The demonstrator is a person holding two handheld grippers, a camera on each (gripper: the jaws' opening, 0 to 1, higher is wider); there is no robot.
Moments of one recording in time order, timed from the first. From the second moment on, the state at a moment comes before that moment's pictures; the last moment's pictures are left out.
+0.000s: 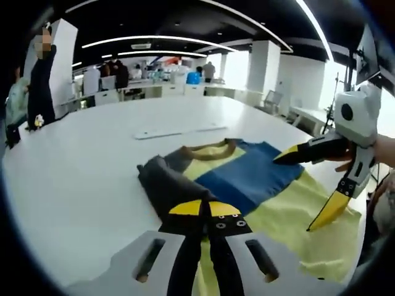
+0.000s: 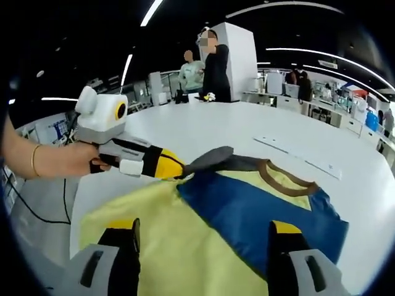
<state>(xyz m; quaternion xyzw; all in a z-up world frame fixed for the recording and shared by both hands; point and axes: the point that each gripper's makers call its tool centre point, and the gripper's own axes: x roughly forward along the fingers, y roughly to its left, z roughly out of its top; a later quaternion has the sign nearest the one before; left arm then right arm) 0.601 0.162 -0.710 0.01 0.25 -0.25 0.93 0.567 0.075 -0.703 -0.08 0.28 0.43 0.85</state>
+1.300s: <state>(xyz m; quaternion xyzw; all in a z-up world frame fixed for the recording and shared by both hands) 0.589 0.131 -0.748 0.06 0.27 -0.25 0.93 0.616 0.128 -0.727 -0.06 0.27 0.42 0.86</state>
